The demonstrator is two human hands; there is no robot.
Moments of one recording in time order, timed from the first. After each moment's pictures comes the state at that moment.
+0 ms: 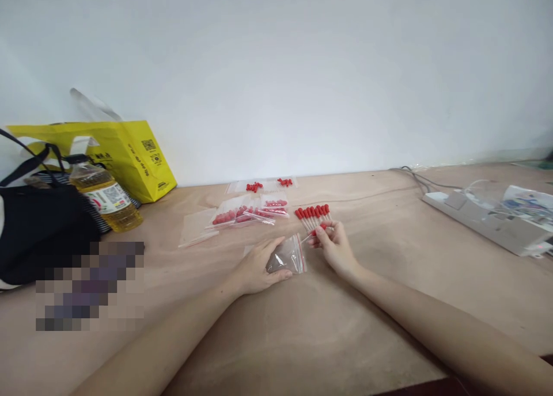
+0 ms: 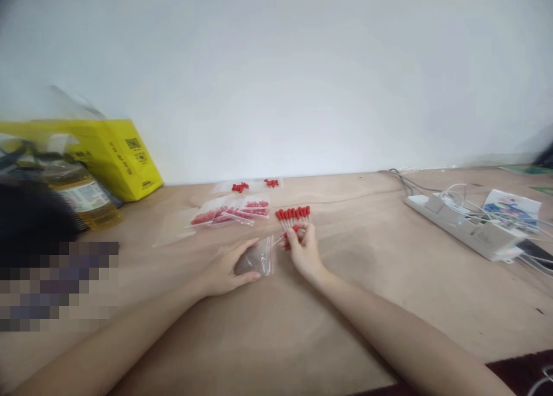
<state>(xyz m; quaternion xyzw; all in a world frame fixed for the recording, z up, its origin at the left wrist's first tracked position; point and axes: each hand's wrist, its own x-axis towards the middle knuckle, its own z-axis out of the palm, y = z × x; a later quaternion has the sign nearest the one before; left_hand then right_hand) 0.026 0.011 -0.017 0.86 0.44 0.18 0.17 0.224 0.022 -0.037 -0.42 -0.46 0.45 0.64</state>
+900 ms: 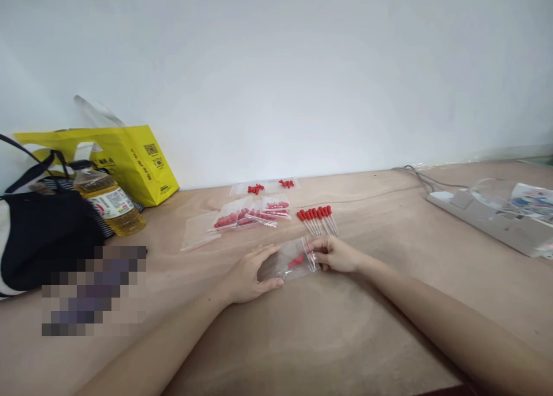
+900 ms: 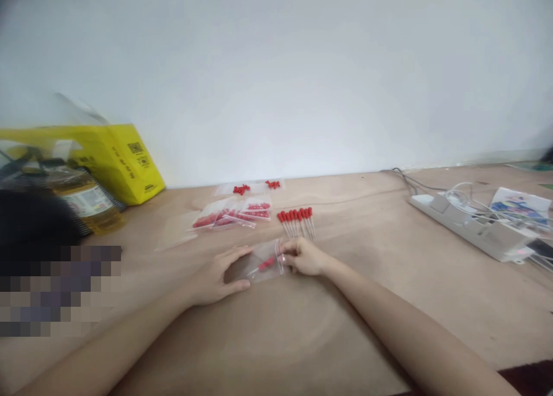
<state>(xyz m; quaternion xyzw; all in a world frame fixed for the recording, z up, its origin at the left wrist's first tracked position) 0.005 0.005 -0.012 0.86 0.44 0.15 0.19 0.249 0.033 -0.037 -0.39 -0.73 0.48 0.30</state>
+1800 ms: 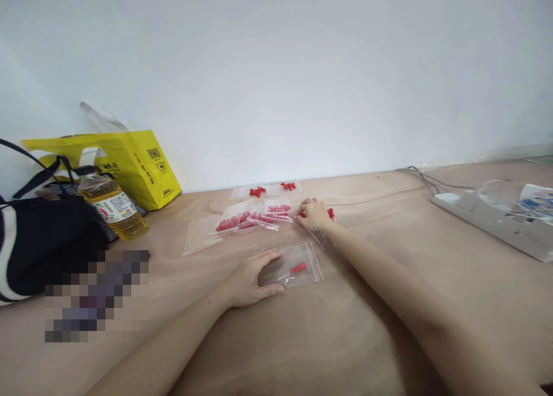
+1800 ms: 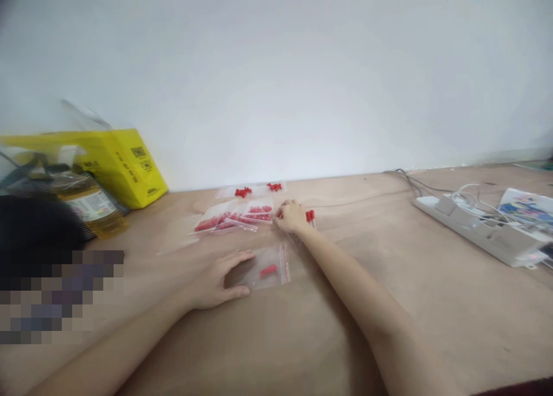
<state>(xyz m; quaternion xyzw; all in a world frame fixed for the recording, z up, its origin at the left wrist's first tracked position) 0.001 0.009 -0.009 0.88 0.42 0.14 0.20 0.218 0.128 -0.013 -0.58 -0.77 0.08 0.25</state>
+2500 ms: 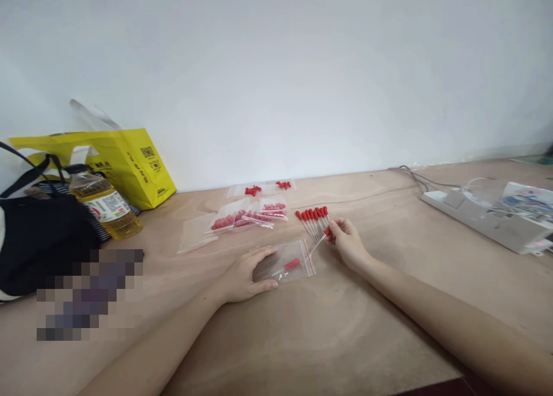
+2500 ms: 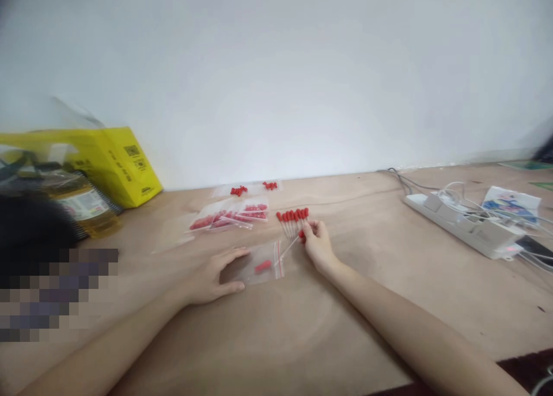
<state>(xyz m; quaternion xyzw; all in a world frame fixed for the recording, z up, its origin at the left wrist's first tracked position) 0.001 0.010 -0.008 0.87 0.44 0.11 0.19 0.252 0.037 -0.034 -0.50 -0.37 0.45 0.64</state>
